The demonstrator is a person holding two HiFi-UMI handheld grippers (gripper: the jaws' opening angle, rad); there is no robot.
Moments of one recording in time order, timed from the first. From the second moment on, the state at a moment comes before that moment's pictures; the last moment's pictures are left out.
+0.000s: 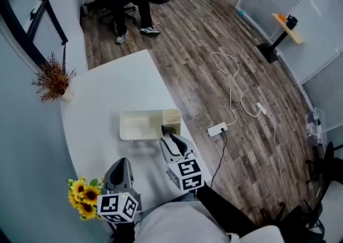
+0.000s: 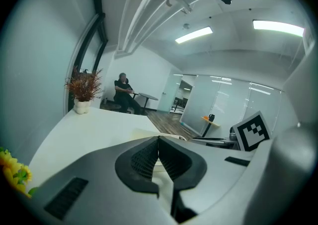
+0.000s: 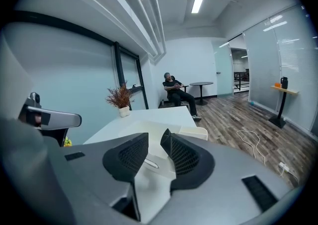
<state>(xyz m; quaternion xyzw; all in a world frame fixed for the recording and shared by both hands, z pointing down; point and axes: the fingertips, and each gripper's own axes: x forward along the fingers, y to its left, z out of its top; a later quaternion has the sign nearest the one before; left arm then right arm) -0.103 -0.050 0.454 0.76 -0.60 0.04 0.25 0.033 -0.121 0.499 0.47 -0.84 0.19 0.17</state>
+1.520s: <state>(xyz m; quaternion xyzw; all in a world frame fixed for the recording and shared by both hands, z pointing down) -0.118 -0.051 0.456 0.73 -0.63 0.03 0.24 0.032 -0.154 0.539 0.50 -0.82 0.15 0.24</state>
